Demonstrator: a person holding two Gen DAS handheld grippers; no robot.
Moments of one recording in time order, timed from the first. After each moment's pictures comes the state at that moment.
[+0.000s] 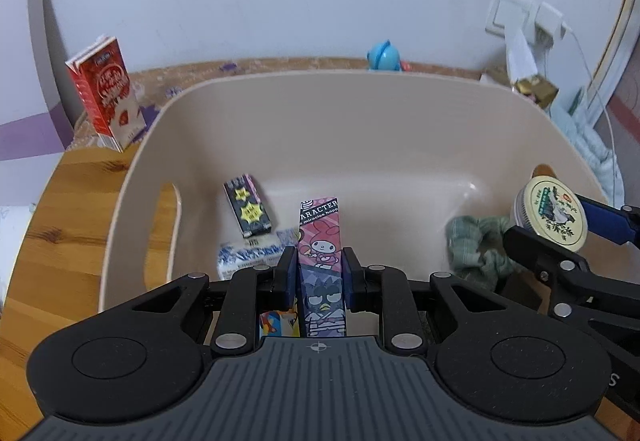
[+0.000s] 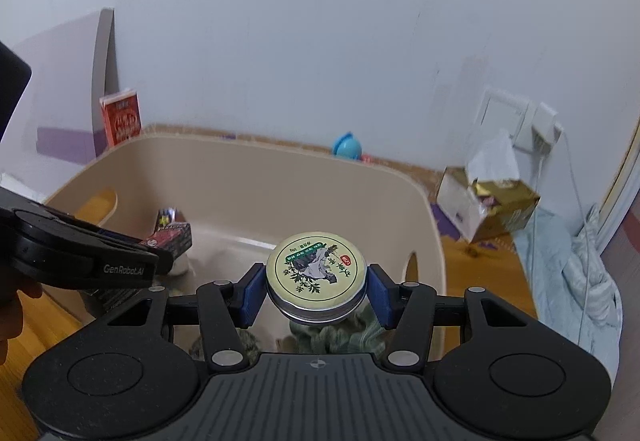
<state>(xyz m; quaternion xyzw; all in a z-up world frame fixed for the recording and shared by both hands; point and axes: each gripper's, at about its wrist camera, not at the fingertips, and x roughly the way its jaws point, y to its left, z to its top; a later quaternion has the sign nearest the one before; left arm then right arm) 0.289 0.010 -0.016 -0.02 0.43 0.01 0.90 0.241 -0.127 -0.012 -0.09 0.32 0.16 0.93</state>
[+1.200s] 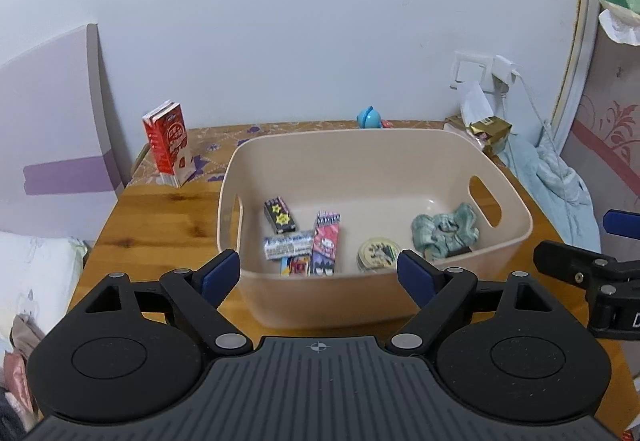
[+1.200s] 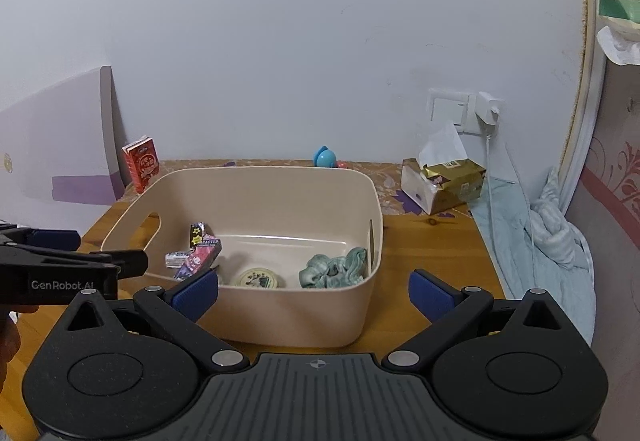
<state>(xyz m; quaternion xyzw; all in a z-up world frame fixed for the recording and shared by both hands) 0.144 0.005 0.063 0.00 0.34 0.02 0.94 0.129 -0.176 0.048 -0.01 0.30 0.13 0.95</state>
